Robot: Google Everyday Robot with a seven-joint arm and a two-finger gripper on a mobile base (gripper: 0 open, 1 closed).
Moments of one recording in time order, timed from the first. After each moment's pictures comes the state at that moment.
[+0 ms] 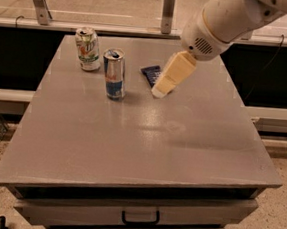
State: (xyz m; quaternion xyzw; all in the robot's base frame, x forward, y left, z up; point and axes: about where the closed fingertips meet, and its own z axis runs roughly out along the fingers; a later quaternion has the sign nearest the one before) arm 0.570 -0.065 0.957 -0.57 0.76 0.06 0.30
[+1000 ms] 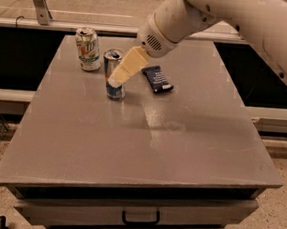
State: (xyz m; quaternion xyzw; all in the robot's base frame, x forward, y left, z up) arm 0.612 0.037 0.934 -0.55 0.76 0.14 0.32
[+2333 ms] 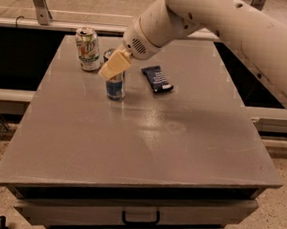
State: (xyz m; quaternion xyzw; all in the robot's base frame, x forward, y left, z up) arm 0.621 0.078 0.920 -0.56 0.74 0.17 0.33
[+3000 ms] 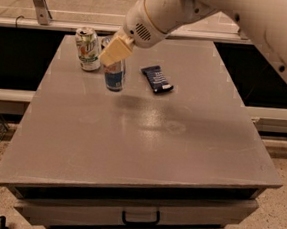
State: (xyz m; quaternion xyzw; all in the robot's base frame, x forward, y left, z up) arm 0.597 0.076 0.967 -0.58 0.71 0.18 0.36
